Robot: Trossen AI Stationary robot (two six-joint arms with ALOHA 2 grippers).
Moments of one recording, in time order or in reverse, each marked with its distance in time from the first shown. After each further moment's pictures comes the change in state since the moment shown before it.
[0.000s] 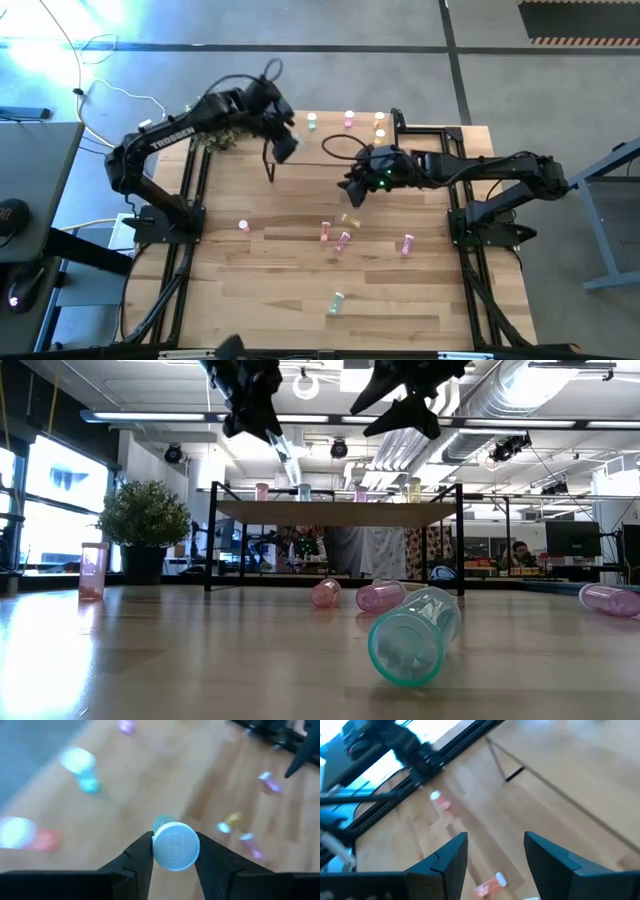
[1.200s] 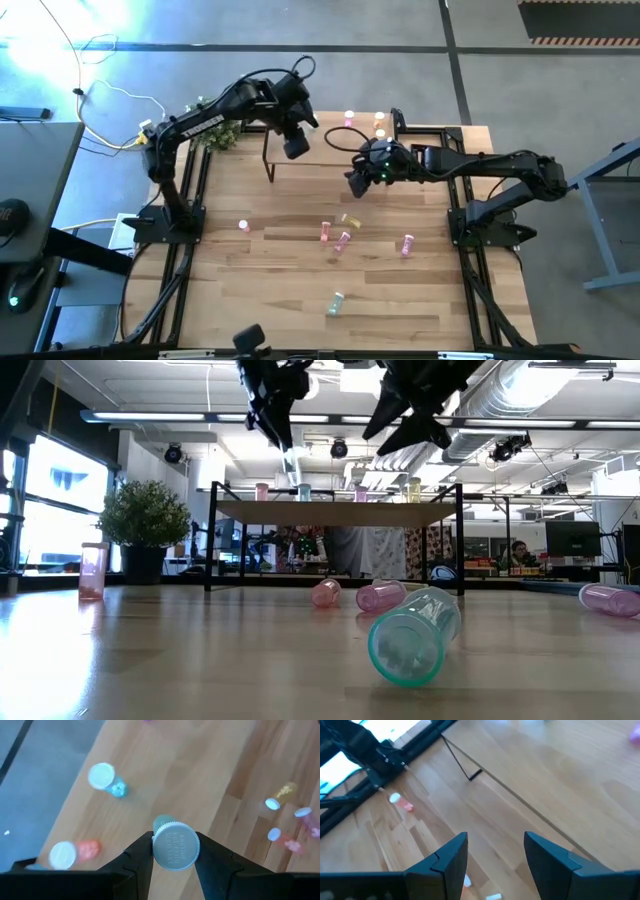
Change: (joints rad) left arm -0.063 0.290 0.409 -0.330 -0.215 0.139; right arm -0.066 0.000 0.000 -0.098 0.054 -0.030
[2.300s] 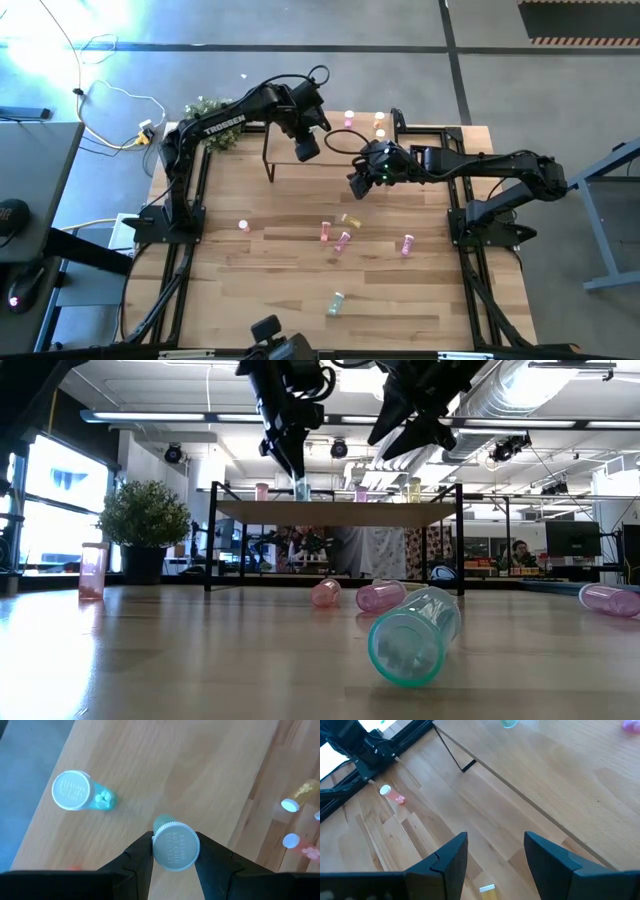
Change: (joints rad) left arm 0.007 0.126 -0.001 0.059 0.022 0.018; right arm 0.001 0.001 0.000 -0.046 0.013 0.011
